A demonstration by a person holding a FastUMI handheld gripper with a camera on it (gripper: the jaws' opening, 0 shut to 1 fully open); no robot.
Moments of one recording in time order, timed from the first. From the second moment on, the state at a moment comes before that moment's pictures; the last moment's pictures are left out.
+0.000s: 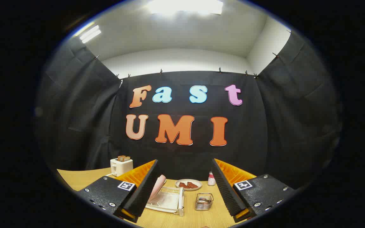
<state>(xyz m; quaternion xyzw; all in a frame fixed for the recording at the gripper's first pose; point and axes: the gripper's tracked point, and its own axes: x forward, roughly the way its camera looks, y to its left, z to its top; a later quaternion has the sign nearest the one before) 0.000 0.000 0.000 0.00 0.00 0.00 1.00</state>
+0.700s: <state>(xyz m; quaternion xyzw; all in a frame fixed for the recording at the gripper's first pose) 0.014 -0.011 -0.007 0.01 0.02 -0.01 1.00</state>
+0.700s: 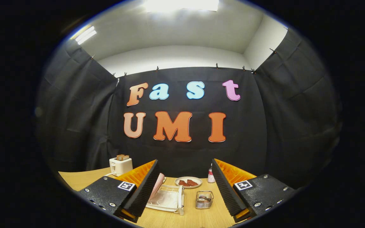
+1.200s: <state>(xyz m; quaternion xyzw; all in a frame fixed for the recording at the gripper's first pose) 0.085 0.036 -0.058 0.02 0.13 0.05 0.99</state>
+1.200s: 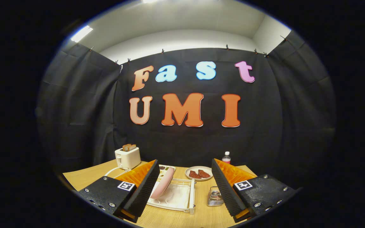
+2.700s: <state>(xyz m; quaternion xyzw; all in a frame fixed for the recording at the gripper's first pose) 0.199 0.098 -0.260 -0.02 0.60 -0.02 0.80</state>
